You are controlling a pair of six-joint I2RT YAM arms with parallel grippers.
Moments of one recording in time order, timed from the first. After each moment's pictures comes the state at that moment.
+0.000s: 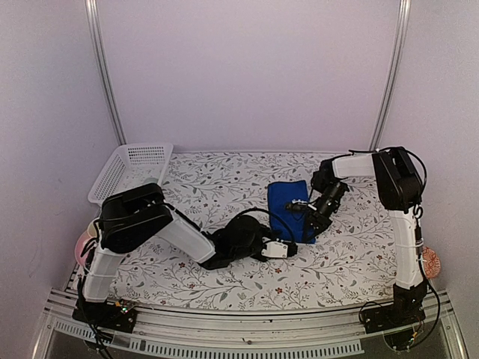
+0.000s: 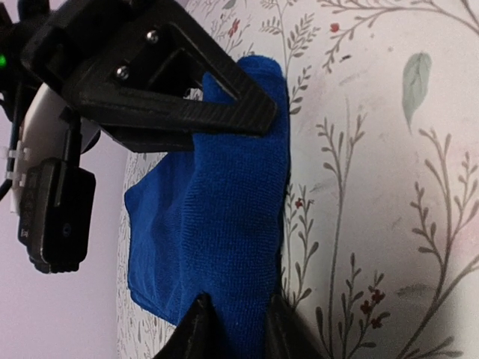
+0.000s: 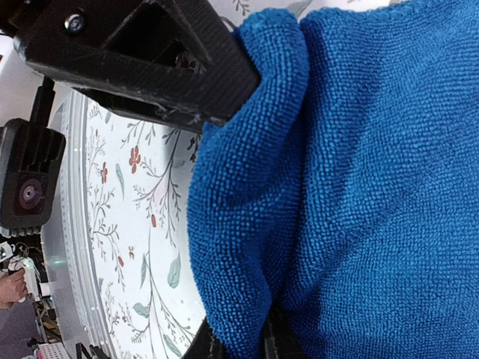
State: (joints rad) left arm -1.09 2.26 1.13 0.73 -0.17 1.05; right arm 0.37 2.28 1.61 -1.28 -0.70 -1.05
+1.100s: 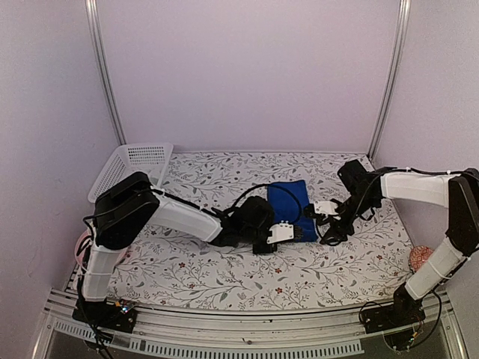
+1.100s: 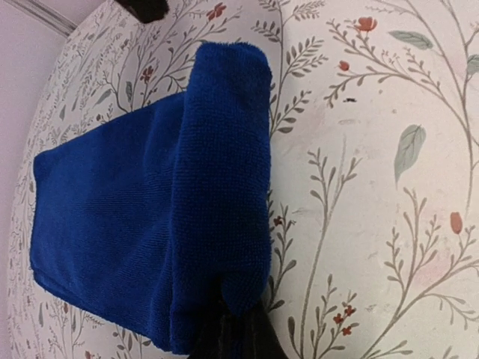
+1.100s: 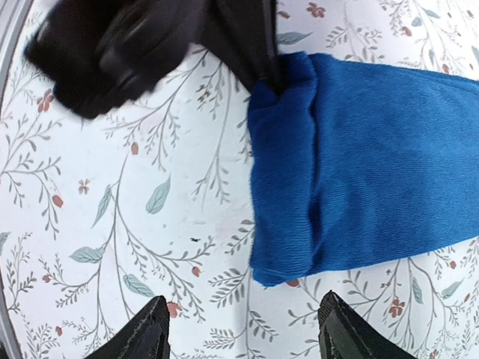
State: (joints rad) left arm -1.05 2.22 1.35 0.17 0.00 0.69; right arm 0.39 1.60 1.03 -0.75 -0.45 -1.08
